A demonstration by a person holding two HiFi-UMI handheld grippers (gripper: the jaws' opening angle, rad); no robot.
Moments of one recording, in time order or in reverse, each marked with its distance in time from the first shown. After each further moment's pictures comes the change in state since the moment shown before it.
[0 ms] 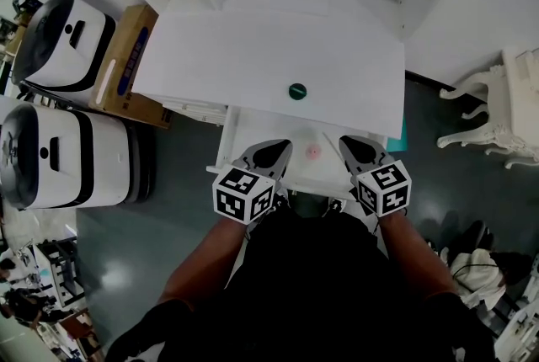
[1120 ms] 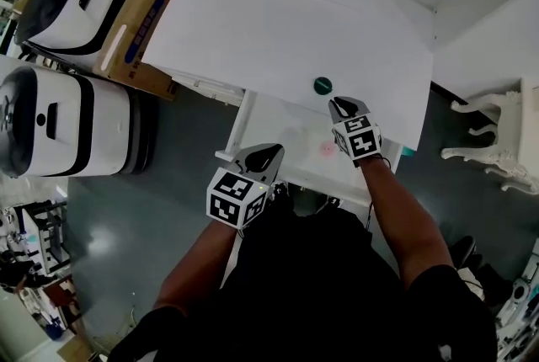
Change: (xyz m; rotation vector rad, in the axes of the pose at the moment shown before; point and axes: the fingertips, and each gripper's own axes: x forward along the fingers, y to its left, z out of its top) left arm -0.039 0.057 -0.038 -0.050 0.060 0.104; right arm 0.179 -0.030 -0.023 -0.214 0.184 -0.032
